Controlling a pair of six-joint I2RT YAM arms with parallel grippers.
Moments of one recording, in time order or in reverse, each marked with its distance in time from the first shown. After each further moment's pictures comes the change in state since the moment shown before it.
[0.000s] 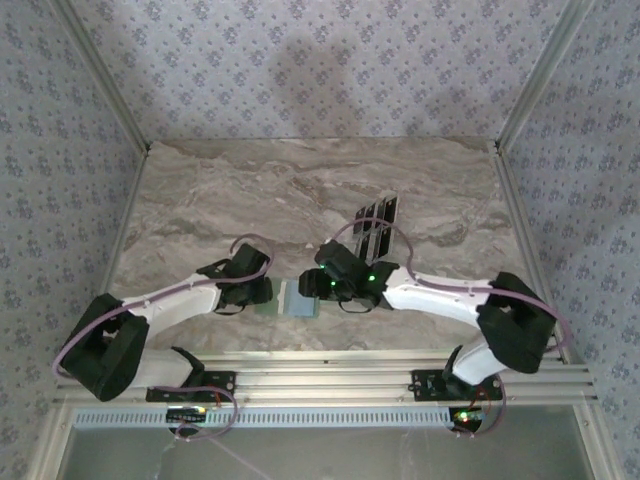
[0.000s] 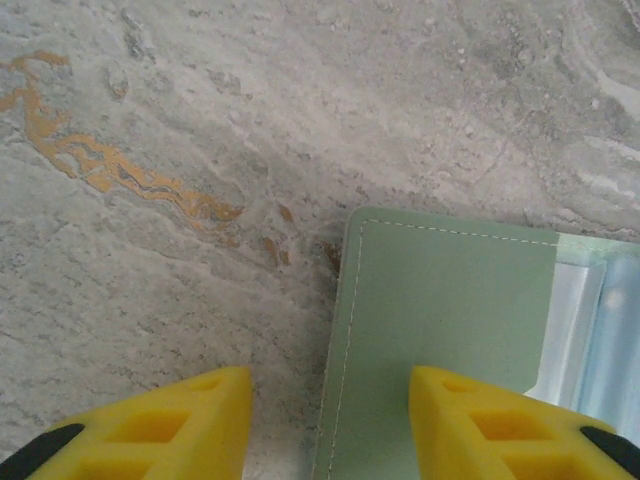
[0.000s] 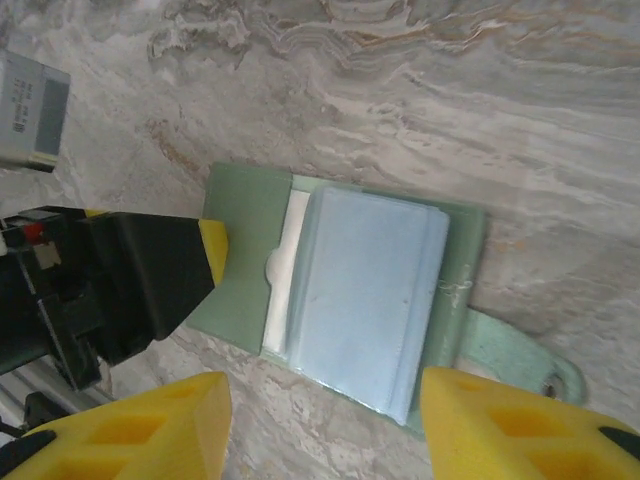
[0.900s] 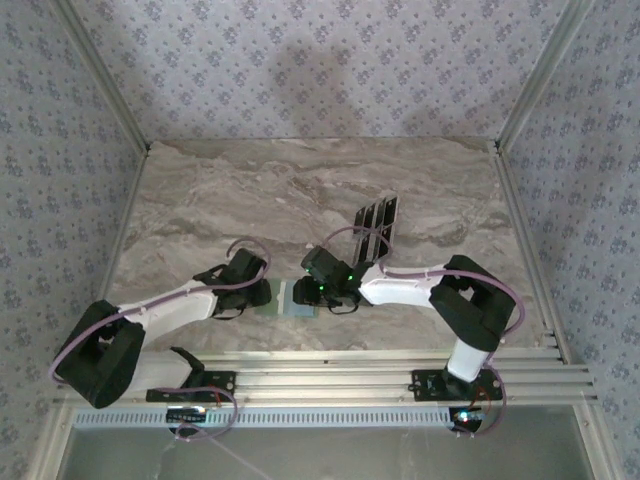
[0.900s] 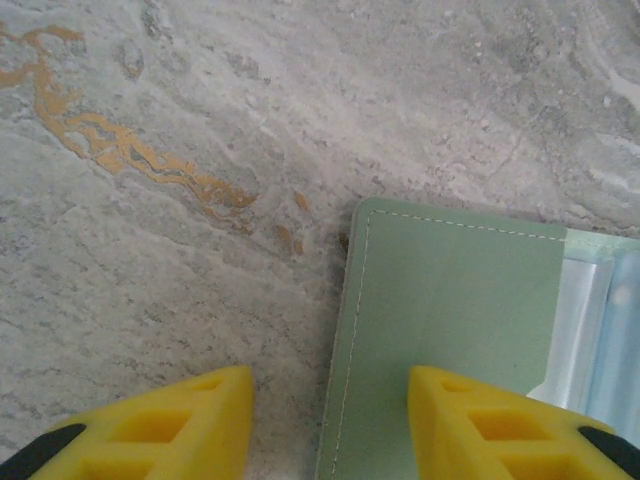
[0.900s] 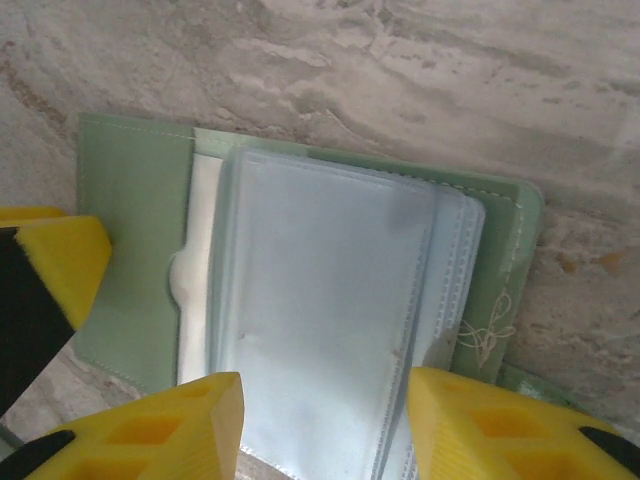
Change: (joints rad) left arm 0.000 -0.043 -0.060 0.055 0.000 -0.026; right arm -0.003 0.192 0.038 0.060 -0.050 0.009
